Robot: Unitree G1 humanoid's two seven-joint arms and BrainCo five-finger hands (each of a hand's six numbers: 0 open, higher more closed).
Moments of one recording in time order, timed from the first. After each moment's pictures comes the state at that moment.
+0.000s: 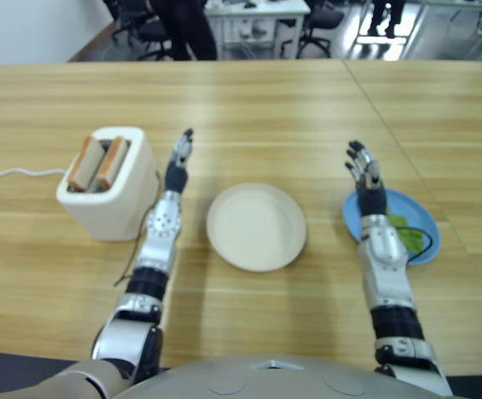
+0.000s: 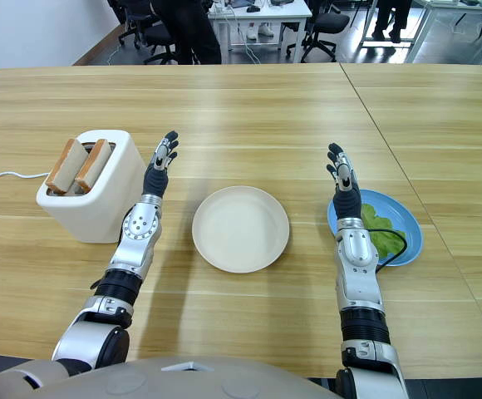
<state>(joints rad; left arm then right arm) -0.40 0.05 0.01 0.49 0.08 -0.36 0.06 -0.14 -0.19 -0.20 0.24 0.07 -0.37 0.06</state>
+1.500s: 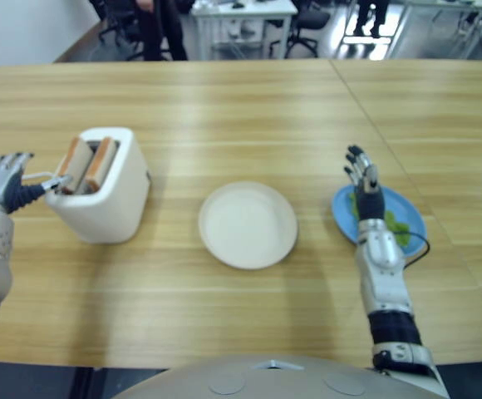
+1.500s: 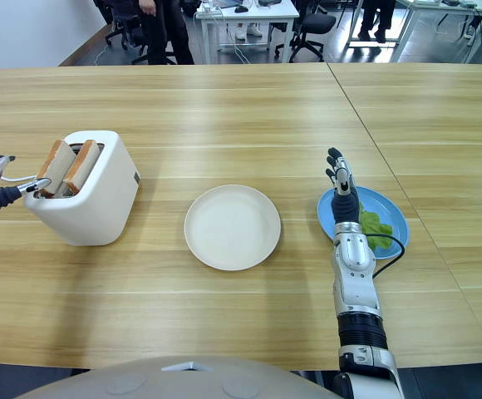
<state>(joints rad) 0.03 0.90 0.21 0.02 0.74 0.26 -0.12 -0.11 -0.17 -0.19 0.22 0.06 -0.36 0.04</state>
